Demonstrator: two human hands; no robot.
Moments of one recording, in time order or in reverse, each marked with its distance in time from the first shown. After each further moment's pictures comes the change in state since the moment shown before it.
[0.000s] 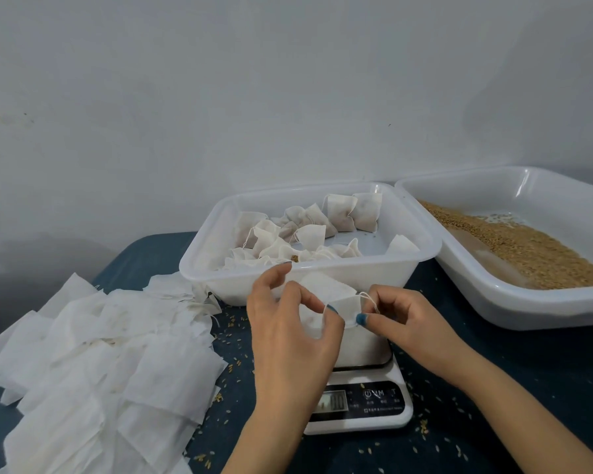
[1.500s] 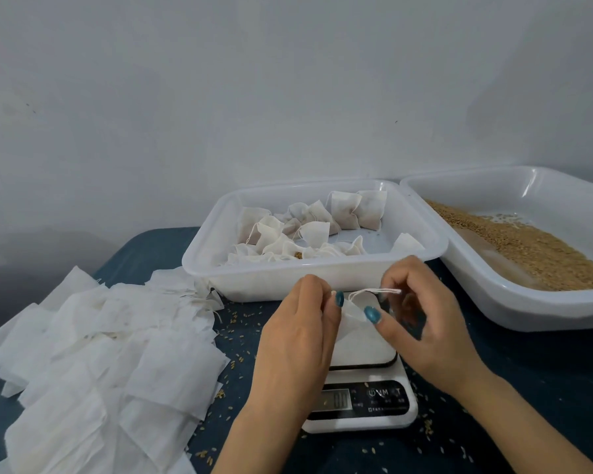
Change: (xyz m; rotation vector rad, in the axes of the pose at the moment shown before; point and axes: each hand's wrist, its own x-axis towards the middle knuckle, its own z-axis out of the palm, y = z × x) left_hand 0.004 0.004 -0.013 0.057 -0.206 0.182; right_hand -0.009 -0.012 0.006 -0.259 0.262 -0.357
